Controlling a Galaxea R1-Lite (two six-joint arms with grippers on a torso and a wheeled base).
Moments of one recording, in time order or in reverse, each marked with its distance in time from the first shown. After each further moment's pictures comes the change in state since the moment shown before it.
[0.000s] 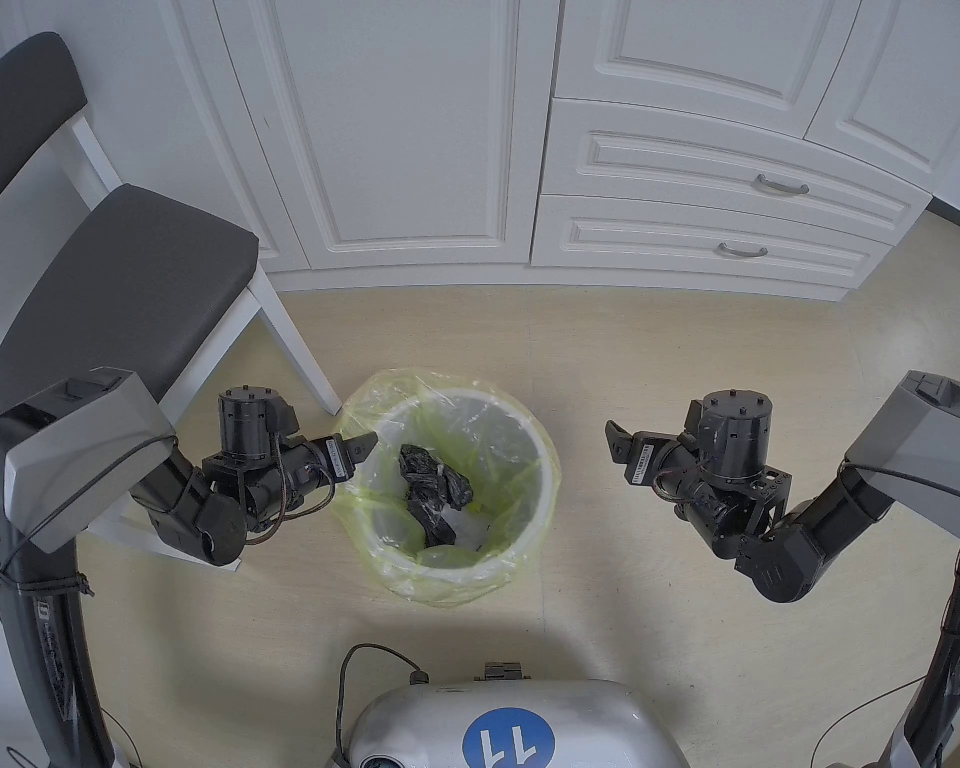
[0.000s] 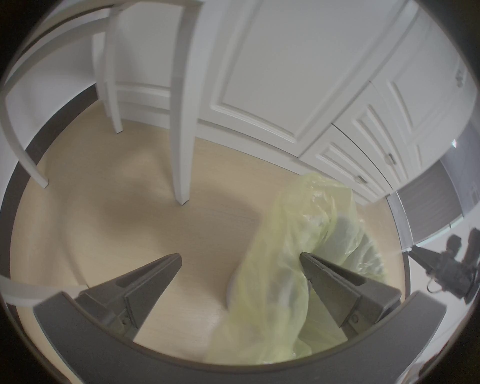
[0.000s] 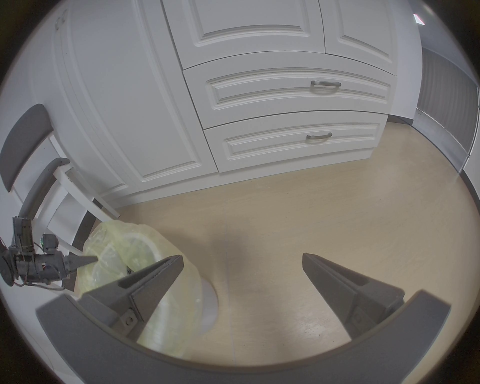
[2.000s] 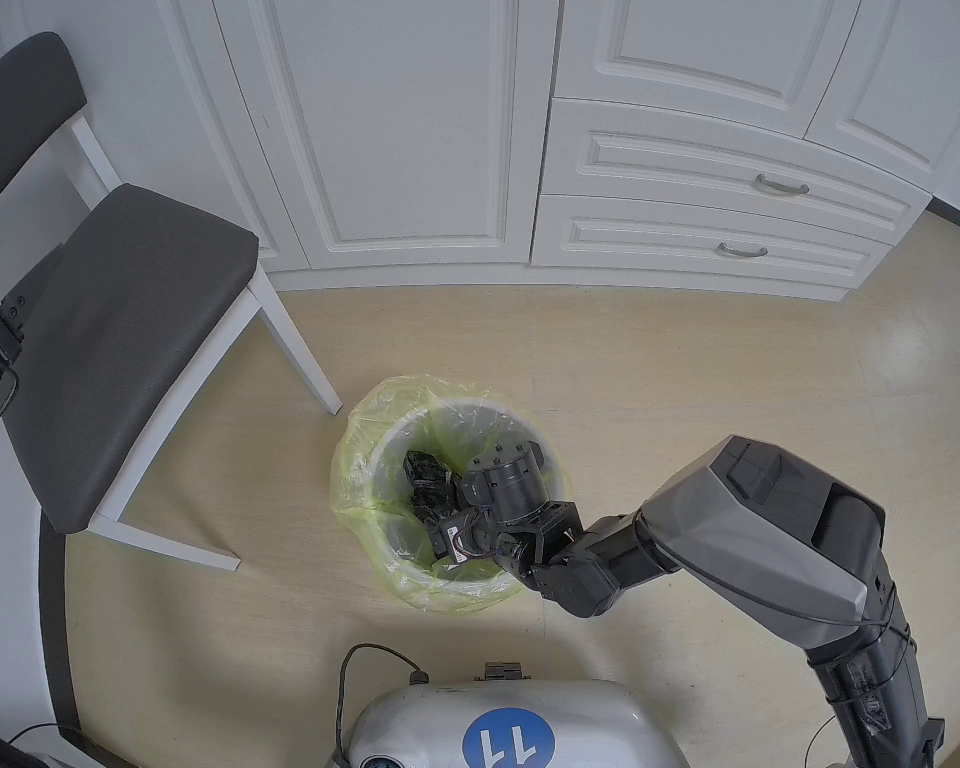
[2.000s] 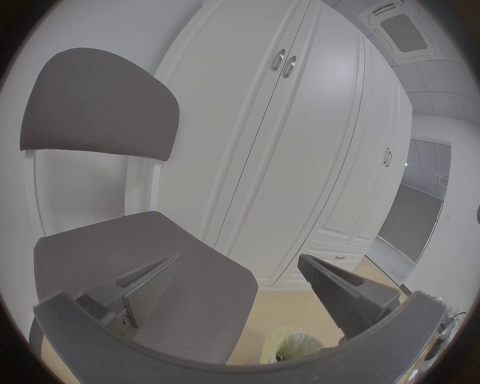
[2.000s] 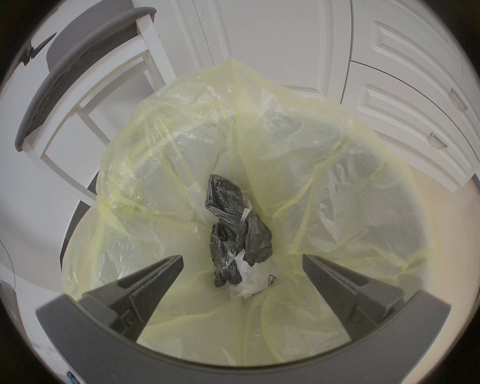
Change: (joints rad) left arm 0.710 -0.866 0.398 -0.369 -0.591 -0.165; right arm 0.258 0.433 -0.697 0.535 0.117 -0.228
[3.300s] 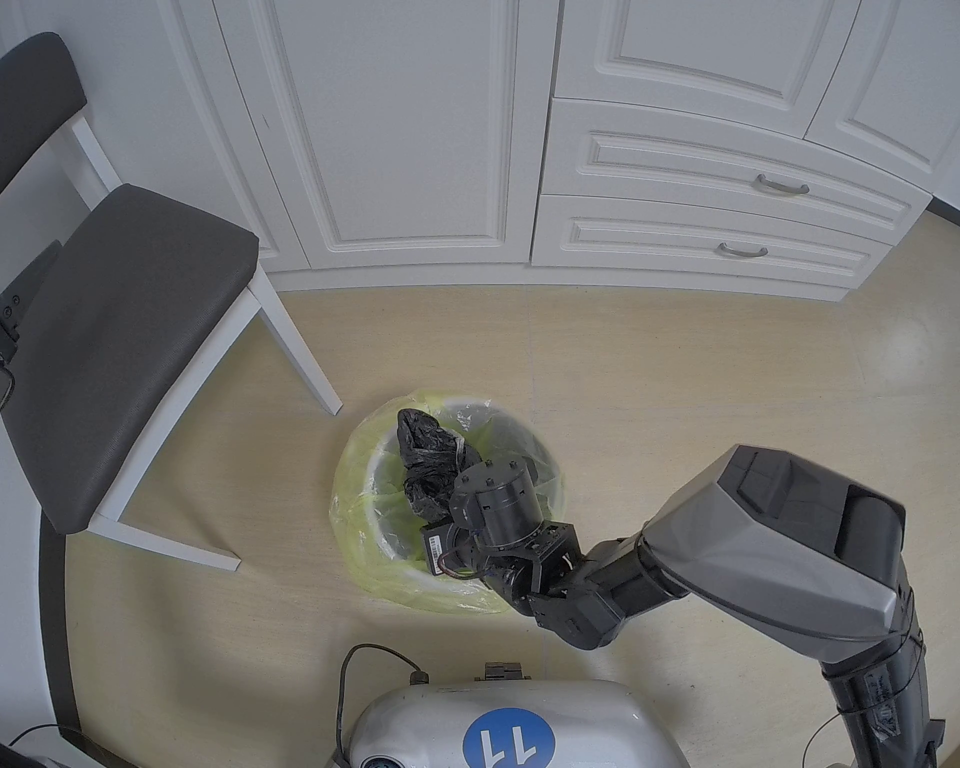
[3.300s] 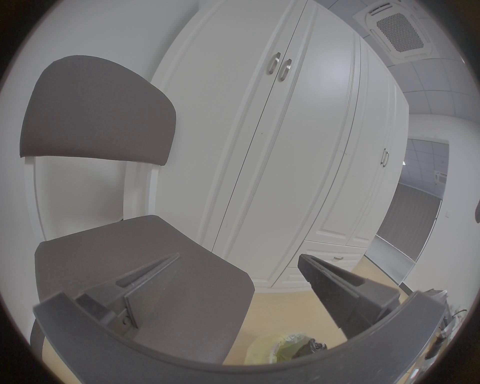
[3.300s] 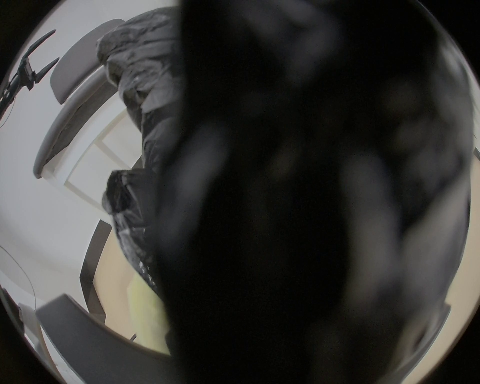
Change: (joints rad) left arm 0.000 -0.028 0.008 0.000 -0.001 -0.001; right arm 0.070 -0.070 0.136 -0.139 -0.010 0.114
